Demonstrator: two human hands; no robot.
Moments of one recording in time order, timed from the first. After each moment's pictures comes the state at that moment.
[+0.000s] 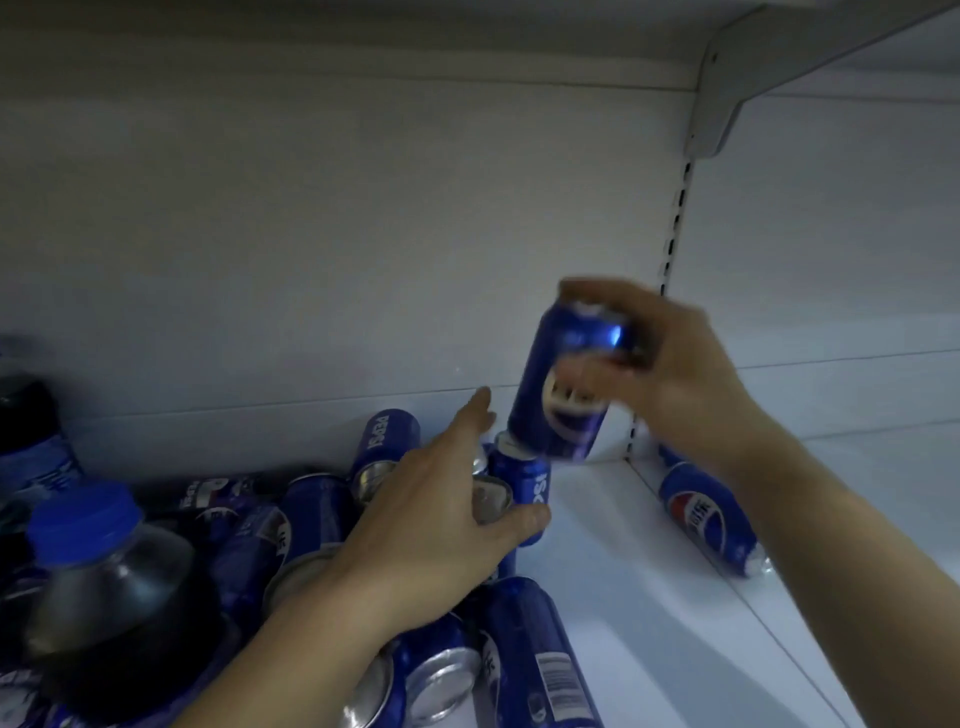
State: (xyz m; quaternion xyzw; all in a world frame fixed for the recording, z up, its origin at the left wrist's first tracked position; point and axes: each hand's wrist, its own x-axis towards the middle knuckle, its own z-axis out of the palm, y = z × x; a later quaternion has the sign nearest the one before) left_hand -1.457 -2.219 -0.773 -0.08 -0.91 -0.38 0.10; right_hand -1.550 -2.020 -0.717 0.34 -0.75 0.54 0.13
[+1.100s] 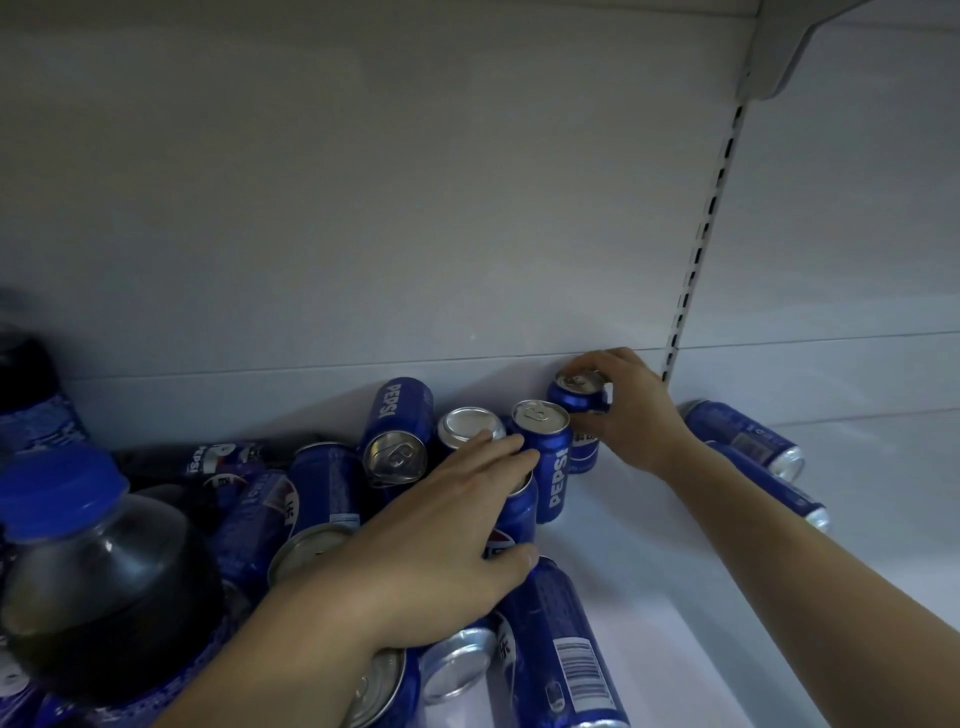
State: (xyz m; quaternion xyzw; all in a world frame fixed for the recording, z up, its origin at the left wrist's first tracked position) left_hand -1.456 -2.228 -0.786 -0.15 -0.95 -0.26 -0.01; right_hand -1.648 -2.032 -0.825 0.22 -0.91 0.32 0.13
